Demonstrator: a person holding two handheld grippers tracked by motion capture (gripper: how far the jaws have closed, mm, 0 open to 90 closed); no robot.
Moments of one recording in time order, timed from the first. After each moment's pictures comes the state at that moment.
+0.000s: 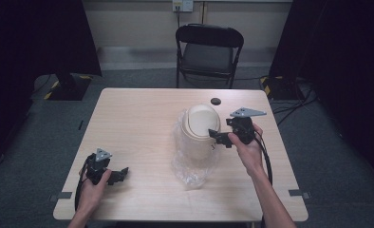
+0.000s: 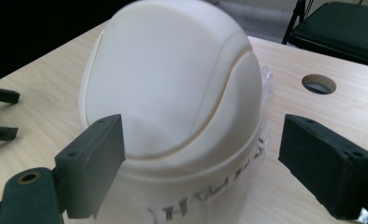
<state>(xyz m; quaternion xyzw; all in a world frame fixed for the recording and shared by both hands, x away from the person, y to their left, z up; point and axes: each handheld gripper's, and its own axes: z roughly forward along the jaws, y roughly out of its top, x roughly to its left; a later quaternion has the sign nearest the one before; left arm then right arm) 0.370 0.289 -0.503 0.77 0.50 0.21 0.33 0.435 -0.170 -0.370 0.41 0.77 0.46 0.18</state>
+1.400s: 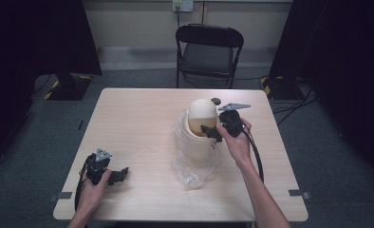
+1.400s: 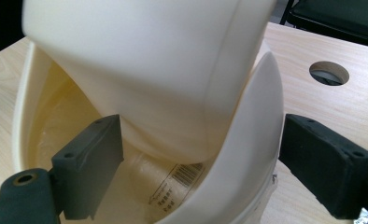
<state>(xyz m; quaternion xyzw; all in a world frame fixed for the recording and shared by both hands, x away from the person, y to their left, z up) 0.370 0.289 -0.503 0.77 0.50 0.21 0.33 0.470 -0.146 -0.387 0.43 0.78 0.42 0.17</state>
